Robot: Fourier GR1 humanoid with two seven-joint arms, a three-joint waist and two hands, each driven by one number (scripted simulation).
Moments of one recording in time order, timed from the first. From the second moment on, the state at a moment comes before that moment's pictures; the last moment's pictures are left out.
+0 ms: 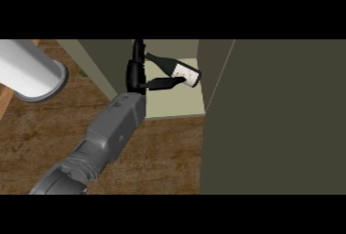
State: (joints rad) left arm -1.10 0.00 0.03 -0.11 0.42 0.37 -0.86; right arm -0.09 -0.06 0.05 -2.40 -0.22 0.19 0.55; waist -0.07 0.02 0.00
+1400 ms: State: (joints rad) left arm -0.72 0.00 -0.45 -0.62 0.79 0.49 -0.80; right arm -0.09 -0.07 0.06 -2.41 -0.21 0.15 0.59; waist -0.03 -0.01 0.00
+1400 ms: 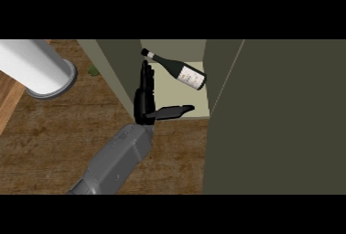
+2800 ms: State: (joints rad) left arm -0.06 0.18 -0.87 -1.70 0.54 0.91 -0.64; right arm -0.06 -0.09 0.03 -2.41 -0.21 0.17 0.59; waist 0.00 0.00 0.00
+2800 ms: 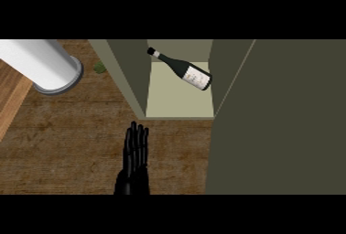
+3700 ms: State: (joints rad) left arm 0.18 0.52 -0.80 -2.05 0.56 0.73 -0.61; right arm 0.04 -0.08 0.18 -2.42 -0.25 0.28 0.65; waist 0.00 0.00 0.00
